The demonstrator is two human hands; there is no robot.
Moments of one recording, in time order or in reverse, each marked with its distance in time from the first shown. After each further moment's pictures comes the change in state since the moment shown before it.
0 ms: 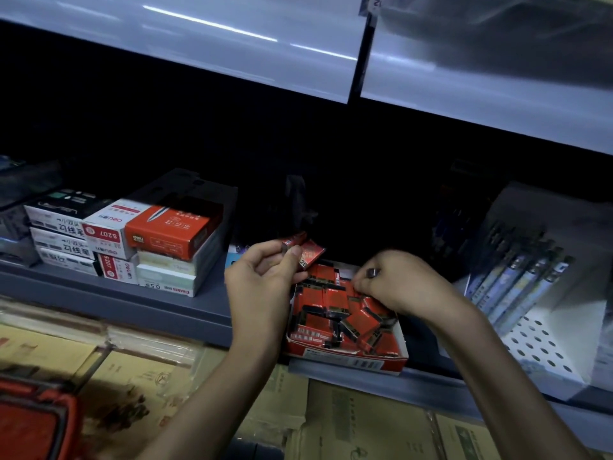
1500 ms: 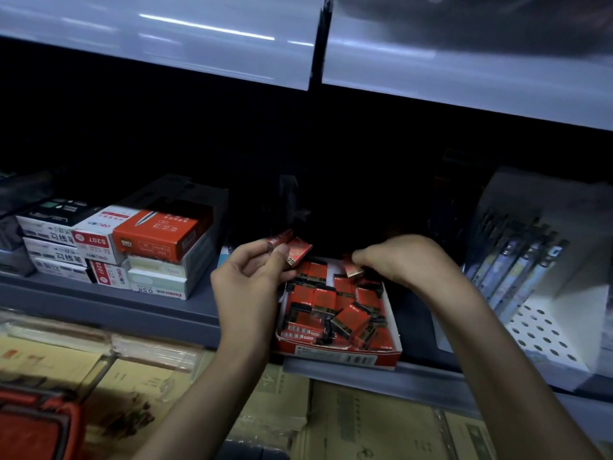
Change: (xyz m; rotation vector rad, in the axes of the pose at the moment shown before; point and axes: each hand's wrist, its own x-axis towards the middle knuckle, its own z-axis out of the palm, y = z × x) left_hand -0.001 -0.004 -0.002 -0.017 0.011 0.023; right_hand 0.011 -0.006 -0.019 0.125 0.023 0.255
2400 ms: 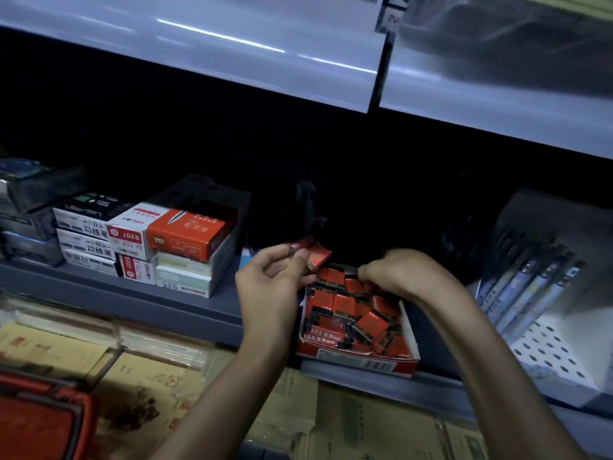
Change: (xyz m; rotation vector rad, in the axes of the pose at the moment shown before) left_hand 0.005 0.003 -0.002 -0.066 0.003 -0.091; right_hand 0.005 -0.013 0.017 -0.066 -0.025 -0.018
